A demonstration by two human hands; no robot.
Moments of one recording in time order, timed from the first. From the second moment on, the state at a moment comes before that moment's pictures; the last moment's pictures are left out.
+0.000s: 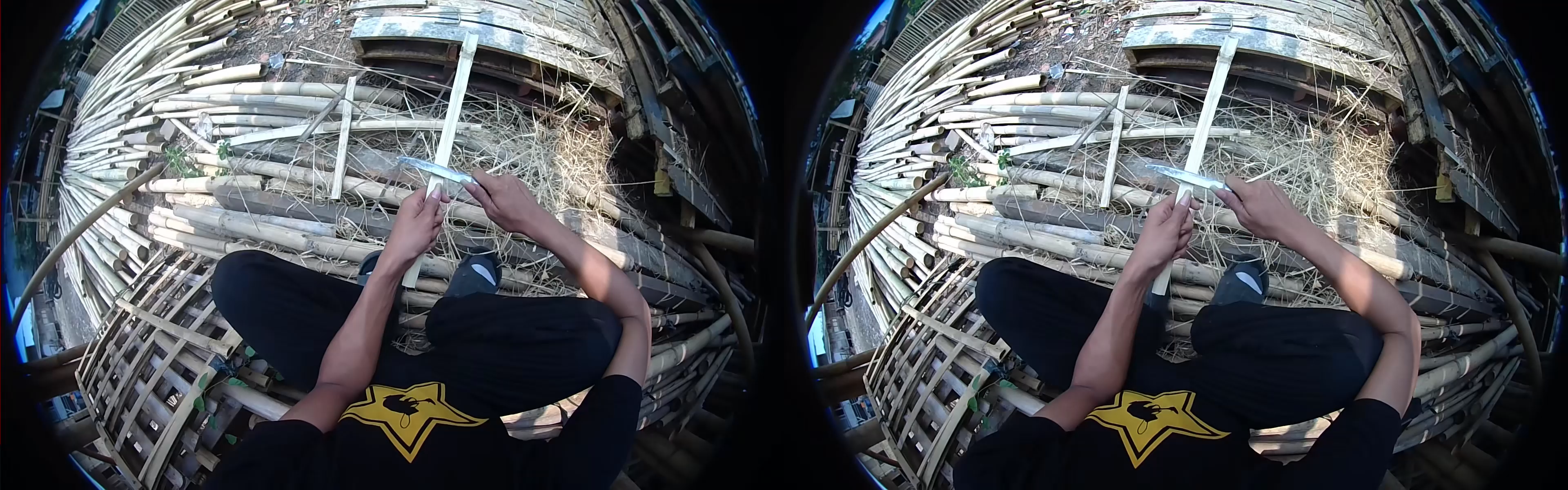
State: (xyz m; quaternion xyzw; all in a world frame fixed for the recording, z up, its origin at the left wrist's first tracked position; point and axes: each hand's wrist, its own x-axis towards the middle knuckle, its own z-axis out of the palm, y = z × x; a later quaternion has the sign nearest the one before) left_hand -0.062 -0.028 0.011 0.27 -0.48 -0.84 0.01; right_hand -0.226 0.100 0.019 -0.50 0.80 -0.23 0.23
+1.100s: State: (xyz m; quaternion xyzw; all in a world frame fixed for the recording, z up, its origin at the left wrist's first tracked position) left_hand -0.061 0.002 0.019 0.24 -0.42 -0.87 -0.10; right_hand -0.356 0.147 0.007 -0.49 0.87 -0.06 0.06
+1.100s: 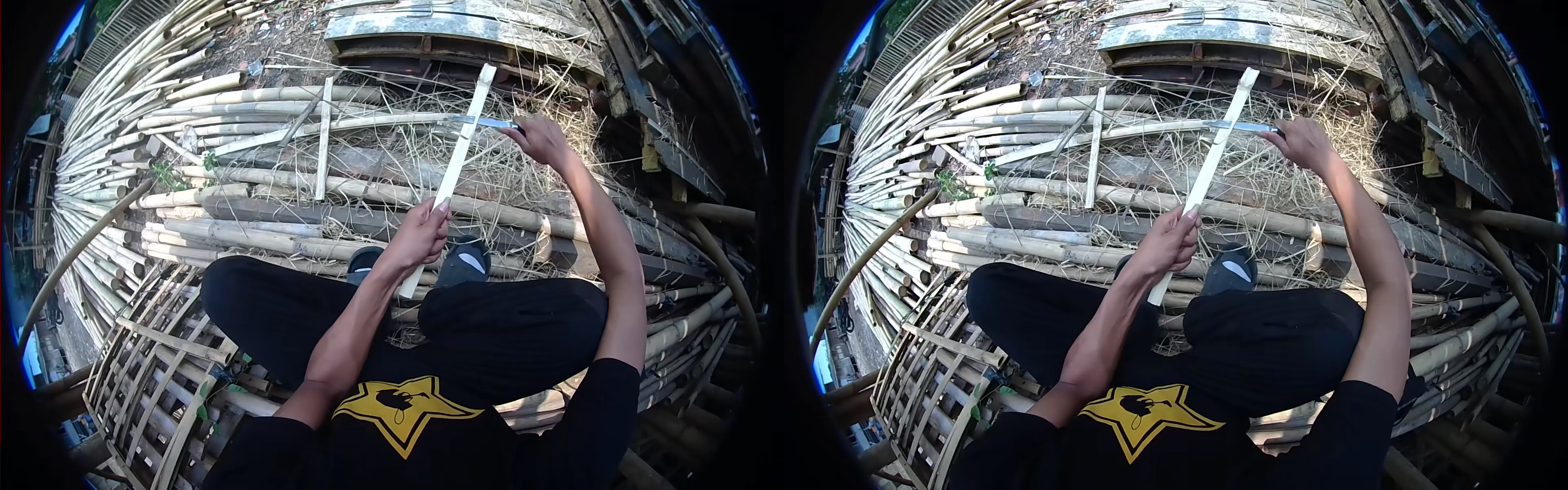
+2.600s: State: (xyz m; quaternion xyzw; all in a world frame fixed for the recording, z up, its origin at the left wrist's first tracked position) left_hand -0.052 -0.008 0.004 0.27 -0.45 -0.84 -0.15; right_hand -0.374 0.128 -0.011 -0.12 0.77 -0.35 0.52
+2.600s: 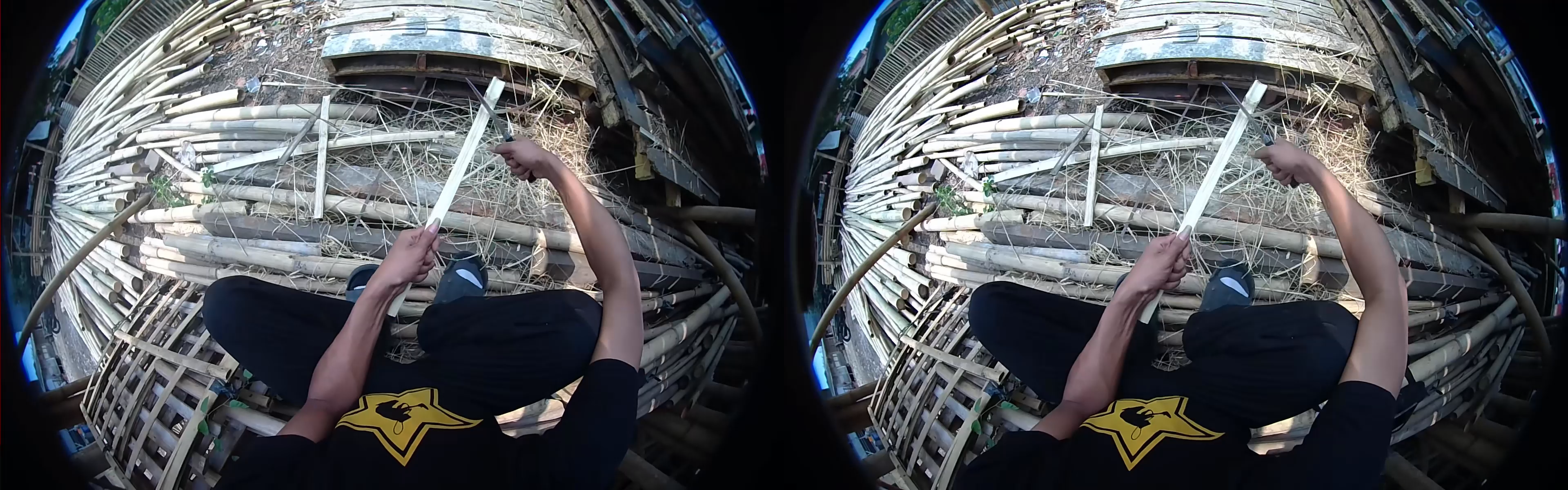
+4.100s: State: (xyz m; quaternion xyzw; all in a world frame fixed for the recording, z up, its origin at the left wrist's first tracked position) left_hand -0.048 -0.022 0.021 0.26 -0.43 -0.85 -0.13; right_hand -0.311 0.100 0.004 -0.36 0.85 -0.22 0.33
